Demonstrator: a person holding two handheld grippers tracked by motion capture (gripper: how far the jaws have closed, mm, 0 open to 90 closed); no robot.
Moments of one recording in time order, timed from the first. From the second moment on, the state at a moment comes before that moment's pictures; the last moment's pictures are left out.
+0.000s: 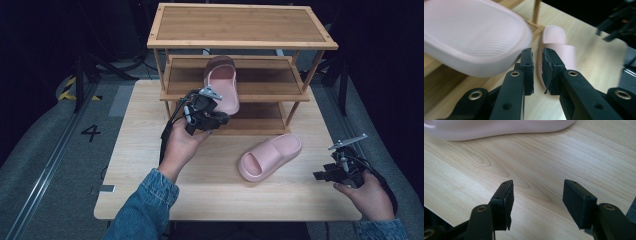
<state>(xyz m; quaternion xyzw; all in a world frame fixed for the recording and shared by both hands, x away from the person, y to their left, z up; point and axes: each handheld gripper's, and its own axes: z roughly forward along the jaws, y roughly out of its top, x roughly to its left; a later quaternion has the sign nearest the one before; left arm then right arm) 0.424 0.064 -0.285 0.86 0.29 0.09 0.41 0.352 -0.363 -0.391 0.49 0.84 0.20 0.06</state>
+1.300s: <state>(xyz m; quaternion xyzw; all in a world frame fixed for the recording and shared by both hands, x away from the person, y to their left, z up) 0.435 0.084 -0.273 0.85 0.30 0.08 0.42 0.354 -0.361 -0.389 0.49 0.84 0.21 0.08</state>
